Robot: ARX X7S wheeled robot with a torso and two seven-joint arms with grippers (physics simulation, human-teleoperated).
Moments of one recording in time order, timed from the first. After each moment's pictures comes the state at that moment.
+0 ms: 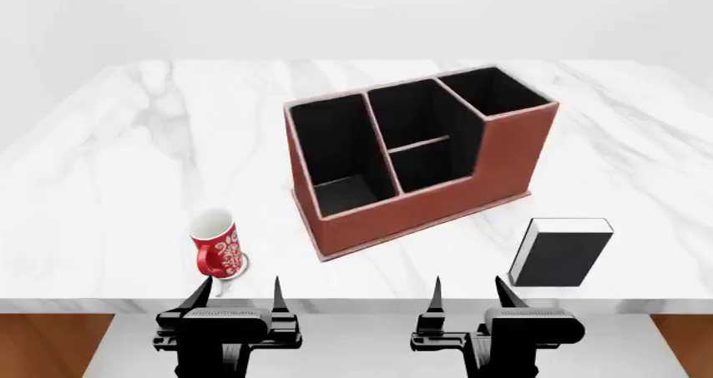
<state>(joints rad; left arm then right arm) 0.00 0.00 0.00 0.00 0.00 0.00 0.00 0.00 0.00 0.00 0.00 0.00 0.00 0.00</state>
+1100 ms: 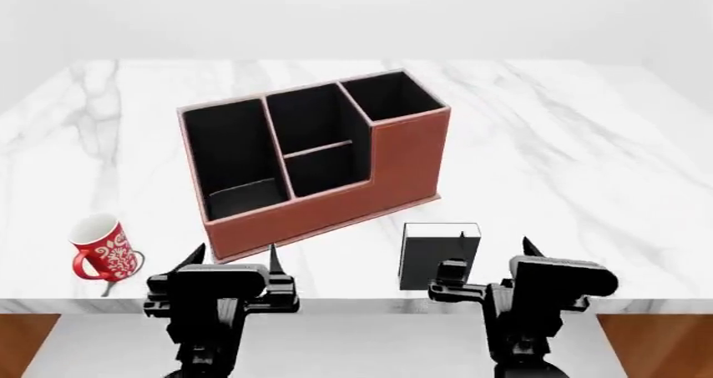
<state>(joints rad) -0.10 -0.10 0.10 0.24 -0.10 -0.34 -0.14 0.12 0.09 -0.05 -0.22 0.12 0.32 0.19</state>
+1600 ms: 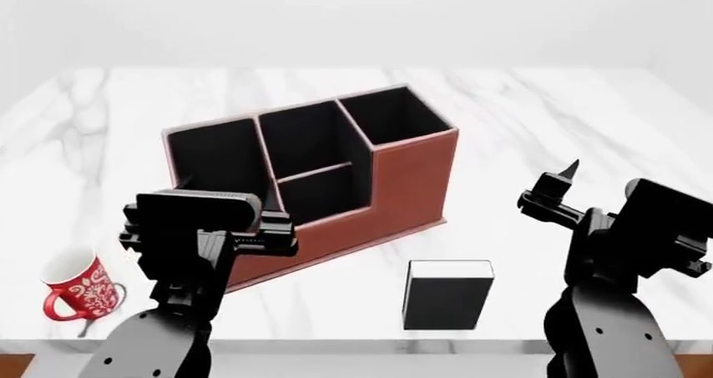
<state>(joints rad) -0.32 -0.15 0.10 0.60 -0.19 -0.83 -0.16 0.39 0.10 0.16 -0.35 0.14 0.60 0.42</state>
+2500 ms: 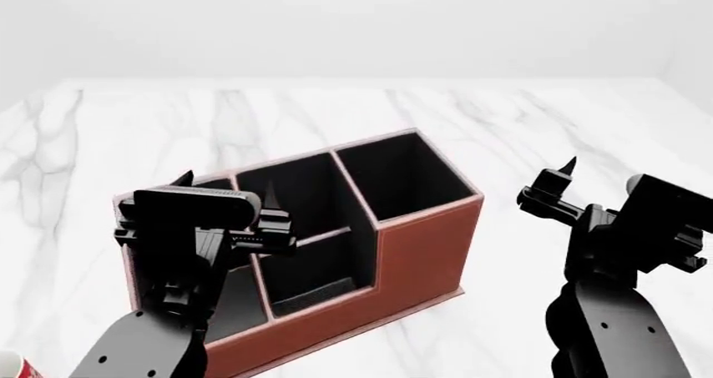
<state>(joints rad) -0.34 -0.18 0.11 0.63 -0.22 -0.85 -0.18 0.41 0.13 0.15 -0.33 0.21 0.60 0.43</state>
